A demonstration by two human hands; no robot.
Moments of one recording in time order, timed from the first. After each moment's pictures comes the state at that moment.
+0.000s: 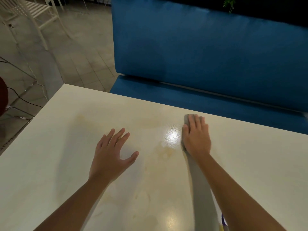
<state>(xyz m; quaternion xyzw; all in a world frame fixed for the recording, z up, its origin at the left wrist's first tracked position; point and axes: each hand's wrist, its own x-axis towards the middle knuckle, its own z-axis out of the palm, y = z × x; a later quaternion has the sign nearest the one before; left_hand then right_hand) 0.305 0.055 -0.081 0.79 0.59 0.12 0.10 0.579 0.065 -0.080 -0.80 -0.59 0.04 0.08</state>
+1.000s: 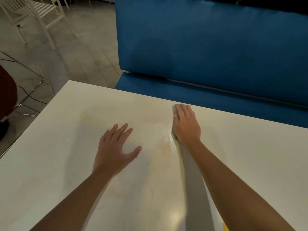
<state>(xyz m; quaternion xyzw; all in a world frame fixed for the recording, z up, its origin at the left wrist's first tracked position) 0.305 0.054 -0.083 0.79 0.59 0.12 0.08 0.547 0.090 -0.070 -0.75 -0.64 0.04 0.17</state>
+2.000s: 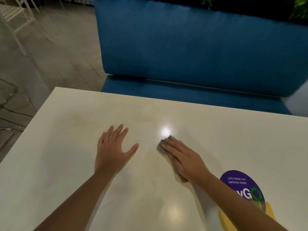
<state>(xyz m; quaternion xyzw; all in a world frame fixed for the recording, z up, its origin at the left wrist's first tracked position) 0.302 0.057 -0.084 0.81 0.57 0.11 0.08 0.539 -0.036 -0.072 -0.62 -0.76 0.09 0.17</state>
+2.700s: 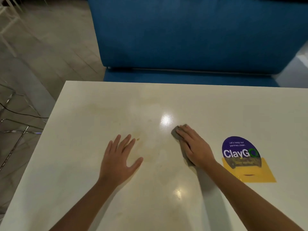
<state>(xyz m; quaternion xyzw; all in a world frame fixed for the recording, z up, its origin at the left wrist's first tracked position) 0.228 -0.015 -0.083 0.88 0.46 0.08 0.08 0.496 -0.088 -0.069 -0.73 -0.65 0.07 0.19</state>
